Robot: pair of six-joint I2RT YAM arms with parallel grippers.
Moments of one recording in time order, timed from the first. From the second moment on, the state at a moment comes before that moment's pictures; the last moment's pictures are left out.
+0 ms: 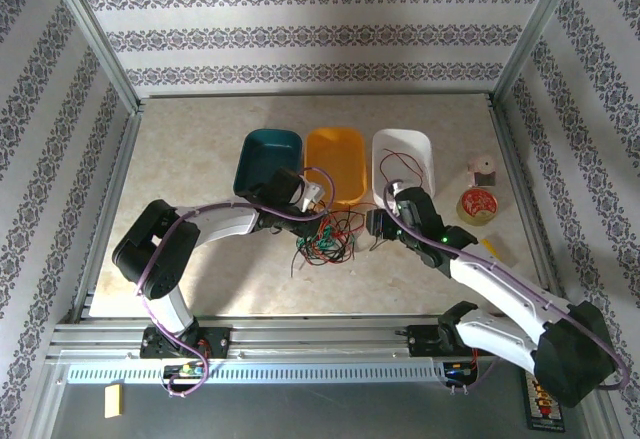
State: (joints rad) left arm -0.61 1.73 0.95 -0.19 0.38 -0.19; right arm 0.53 1.01 0.57 -0.31 0.04 0.45
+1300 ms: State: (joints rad) left arm -0.64 1.69 0.91 -0.20 0.31 -0.16; right arm 0.50 1.39 0.73 -0.33 -0.11 0.46
